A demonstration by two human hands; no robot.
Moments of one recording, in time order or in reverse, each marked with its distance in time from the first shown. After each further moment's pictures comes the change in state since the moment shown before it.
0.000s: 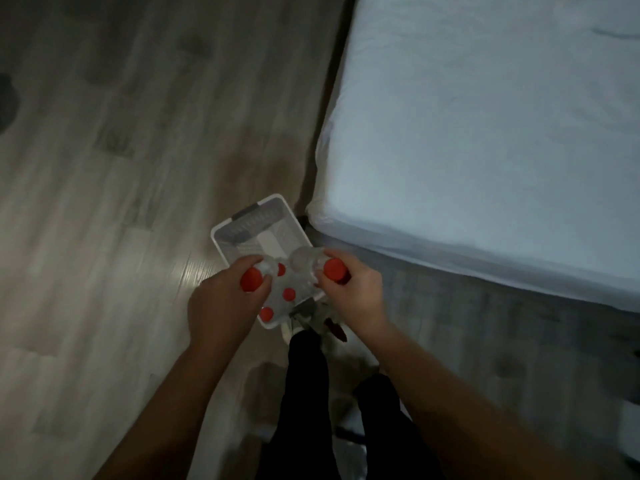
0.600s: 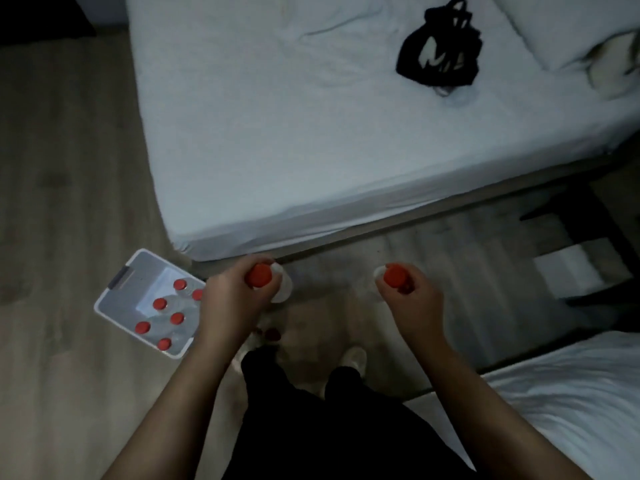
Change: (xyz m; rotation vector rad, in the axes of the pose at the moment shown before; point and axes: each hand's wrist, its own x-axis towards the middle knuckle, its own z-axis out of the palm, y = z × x) left_hand -0.224 0.220 0.085 -0.074 -0.137 0.554; right_hand -0.288 0.183 -0.253 0.318 0.729 0.245
